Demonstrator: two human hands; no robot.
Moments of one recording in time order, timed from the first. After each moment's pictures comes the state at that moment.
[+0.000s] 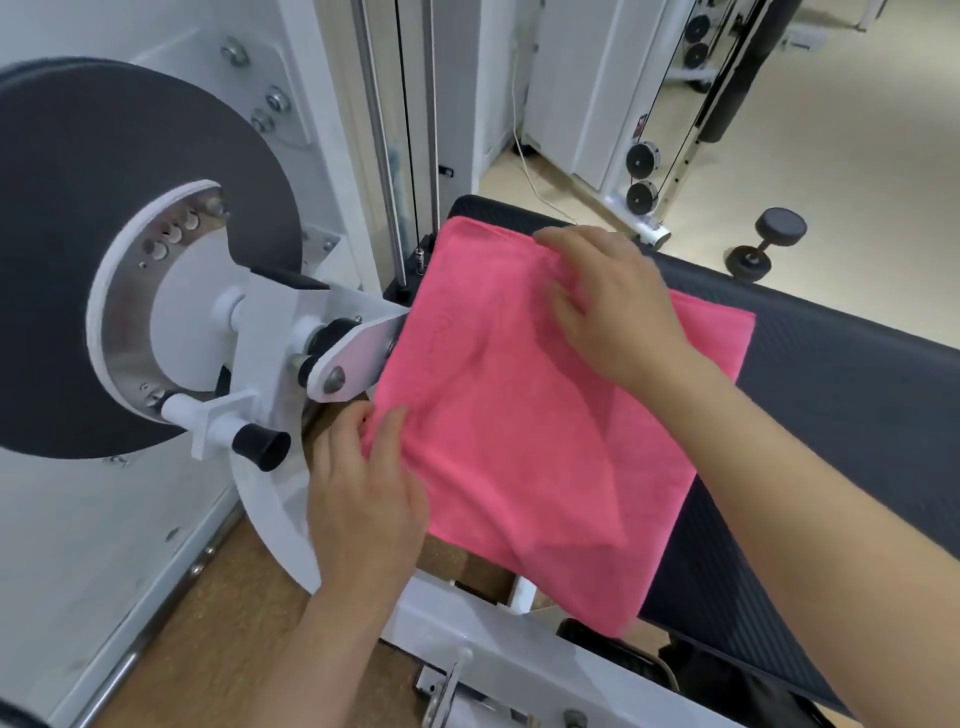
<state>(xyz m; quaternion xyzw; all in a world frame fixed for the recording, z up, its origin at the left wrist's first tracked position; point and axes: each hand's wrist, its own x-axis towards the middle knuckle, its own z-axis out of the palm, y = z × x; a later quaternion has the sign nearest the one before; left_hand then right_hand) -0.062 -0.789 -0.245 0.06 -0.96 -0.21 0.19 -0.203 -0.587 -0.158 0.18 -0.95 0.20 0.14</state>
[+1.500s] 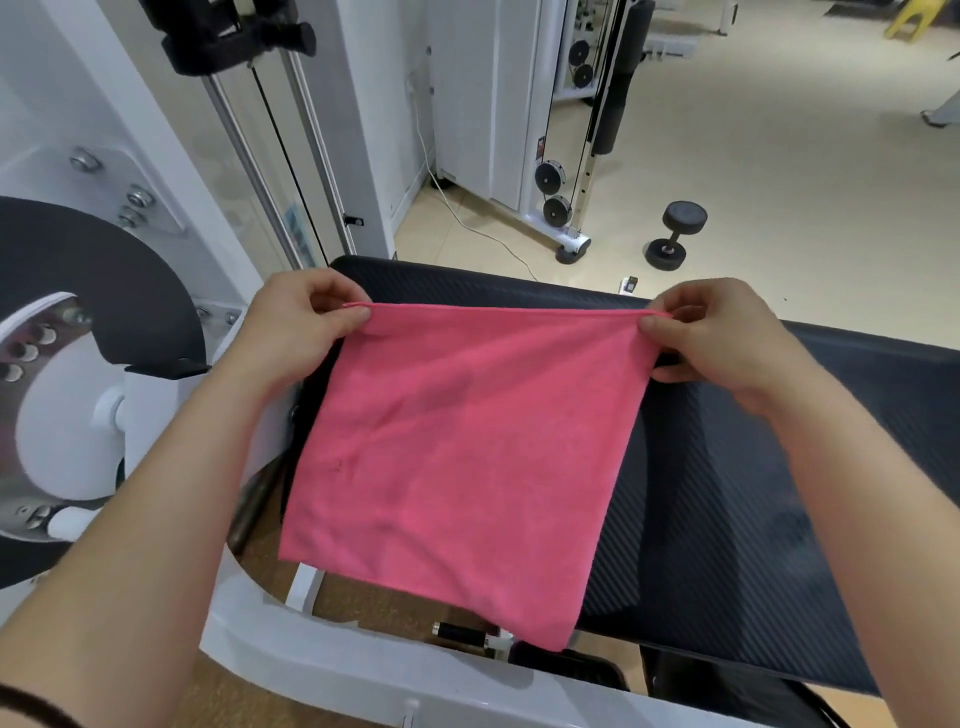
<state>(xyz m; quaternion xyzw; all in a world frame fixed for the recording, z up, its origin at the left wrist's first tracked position) -0.242 -0.775 -0.144 -0.03 -0.89 -0.46 -0.01 -0.159 -0.438 -0.113 -0.18 -0.84 0.51 -0.01</state>
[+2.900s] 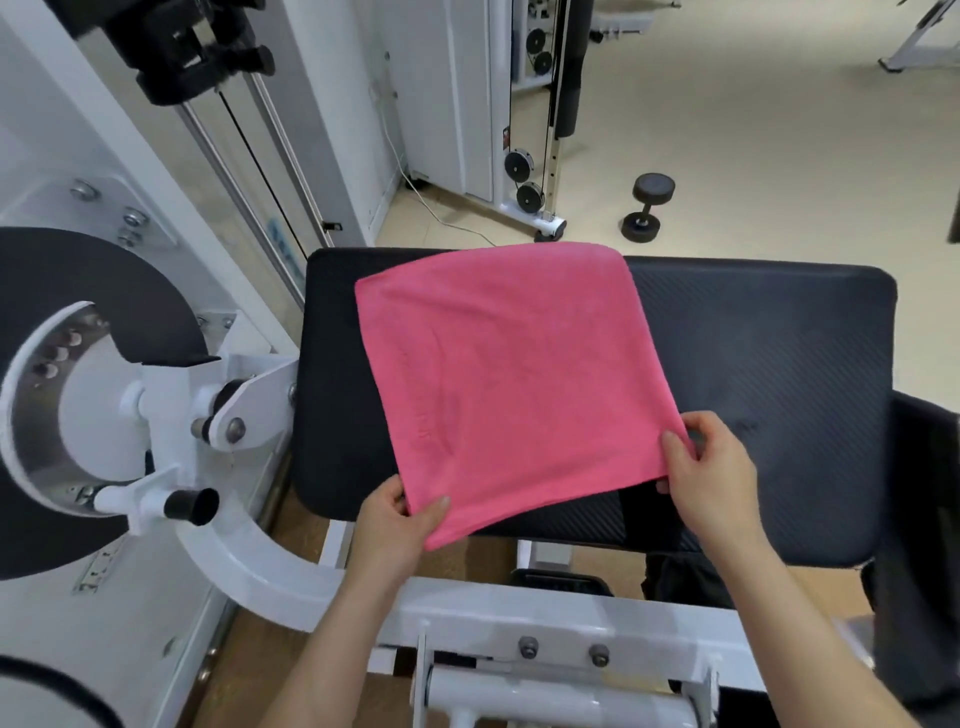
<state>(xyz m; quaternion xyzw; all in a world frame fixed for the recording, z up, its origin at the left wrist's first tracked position) -0.040 -0.727 -0.236 0.13 -0.77 -0.59 -0.19 0.004 -0.444 -0.218 -0.32 -0.84 0.42 0.11</state>
